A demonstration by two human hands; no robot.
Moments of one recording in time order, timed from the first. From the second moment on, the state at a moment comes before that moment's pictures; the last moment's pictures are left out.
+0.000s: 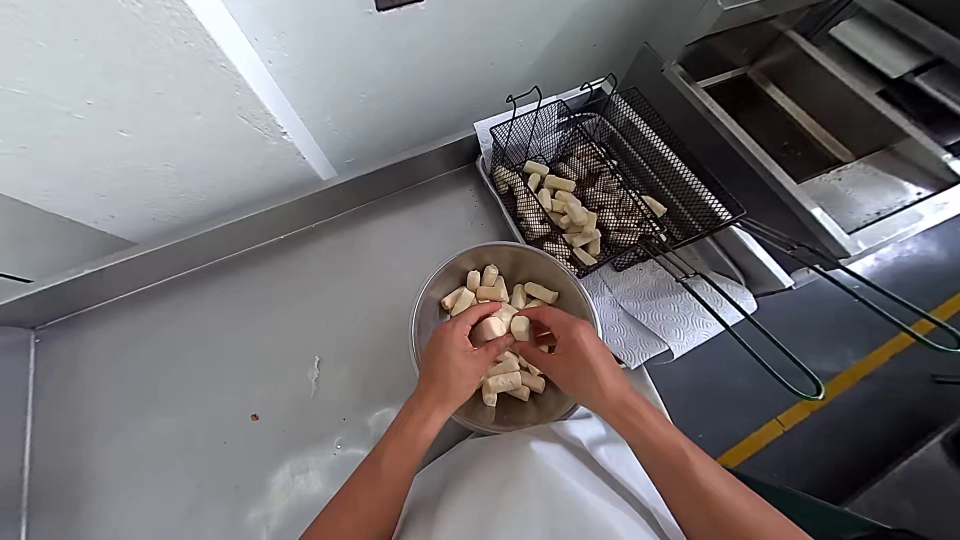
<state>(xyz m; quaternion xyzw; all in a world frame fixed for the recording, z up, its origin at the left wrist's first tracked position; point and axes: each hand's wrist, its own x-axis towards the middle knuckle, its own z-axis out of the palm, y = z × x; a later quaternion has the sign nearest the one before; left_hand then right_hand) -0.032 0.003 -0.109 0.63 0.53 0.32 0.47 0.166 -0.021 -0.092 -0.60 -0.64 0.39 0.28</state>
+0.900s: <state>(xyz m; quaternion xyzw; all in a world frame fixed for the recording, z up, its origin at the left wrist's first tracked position) -0.011 -0.001 -0.107 0.34 0.33 0.31 0.82 0.176 -0.015 -0.081 -0.46 -0.79 0.31 0.24</state>
